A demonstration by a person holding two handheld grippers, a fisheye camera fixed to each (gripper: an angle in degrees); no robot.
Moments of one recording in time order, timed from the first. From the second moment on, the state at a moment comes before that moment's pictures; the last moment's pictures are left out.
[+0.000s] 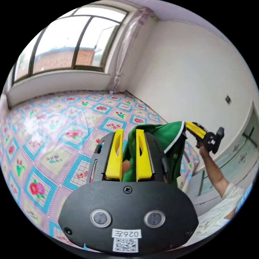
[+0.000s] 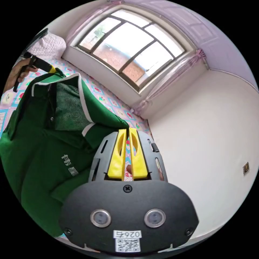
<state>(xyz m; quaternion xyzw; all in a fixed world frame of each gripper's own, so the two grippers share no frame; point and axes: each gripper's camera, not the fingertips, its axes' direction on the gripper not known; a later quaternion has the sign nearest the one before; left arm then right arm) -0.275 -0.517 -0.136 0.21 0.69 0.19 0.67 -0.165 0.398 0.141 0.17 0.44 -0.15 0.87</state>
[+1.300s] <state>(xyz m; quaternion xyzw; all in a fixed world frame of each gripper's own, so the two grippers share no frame) -0.244 -0.314 0.097 0.10 0.57 0.24 0.78 -0.177 0.694 0.317 0.02 0.28 -0.13 0.95</state>
